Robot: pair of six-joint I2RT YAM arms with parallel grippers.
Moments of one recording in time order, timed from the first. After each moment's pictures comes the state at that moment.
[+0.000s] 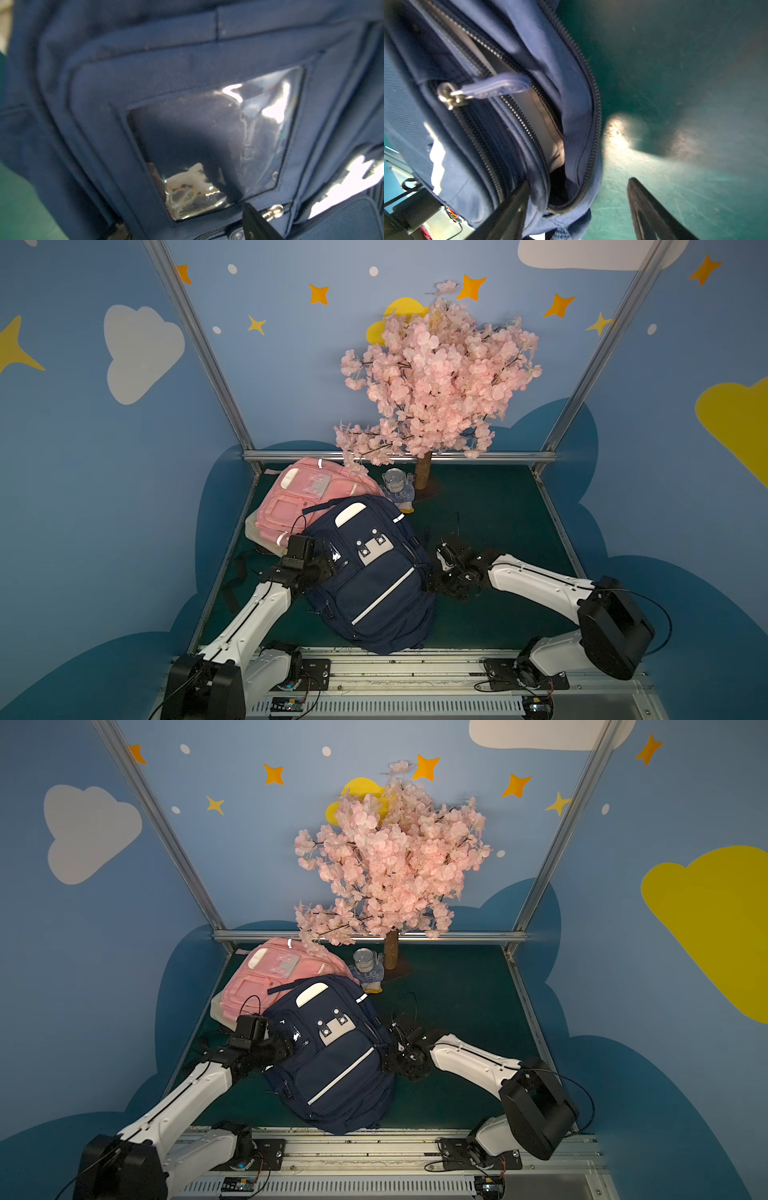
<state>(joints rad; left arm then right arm) -0.18 1.08 0.56 -0.49 0.06 -0.65 0.78 1.44 0.84 -0.61 -0.21 0.80</state>
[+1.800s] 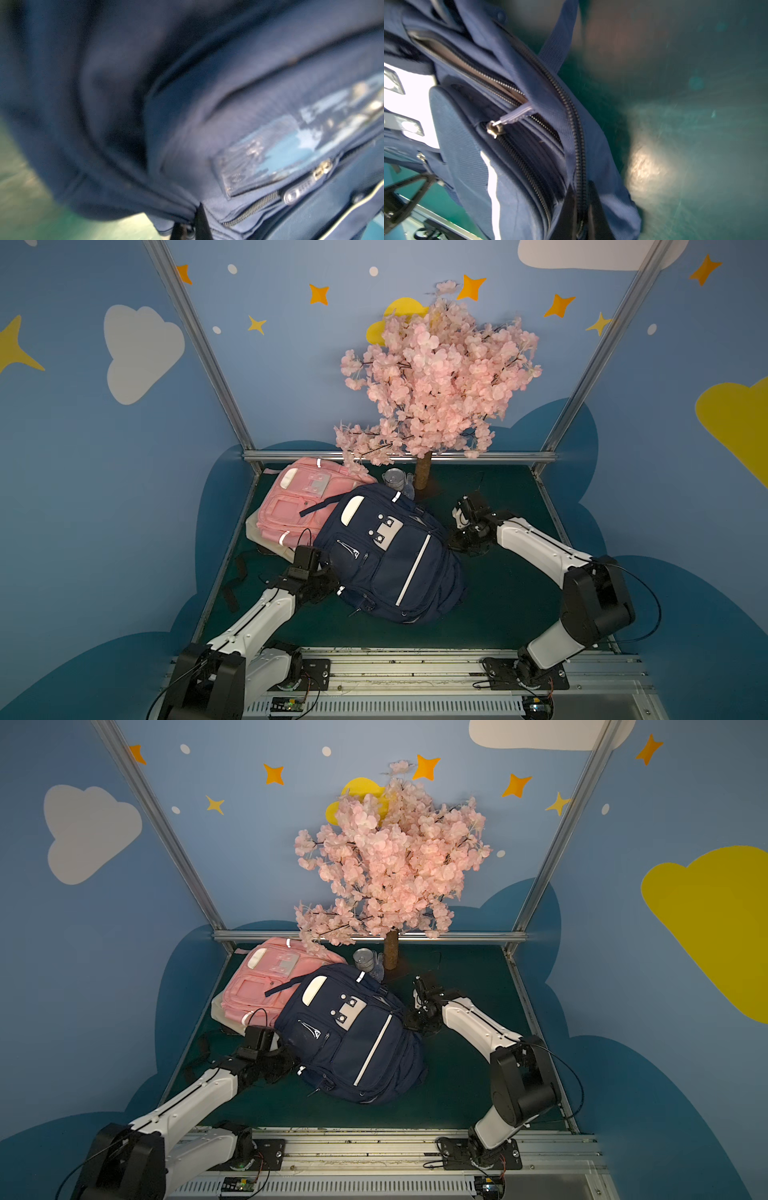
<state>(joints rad) -0.24 1.09 0.43 -0.33 0.26 -0.87 0.44 1.62 1.18 -0.71 -0.20 0.51</state>
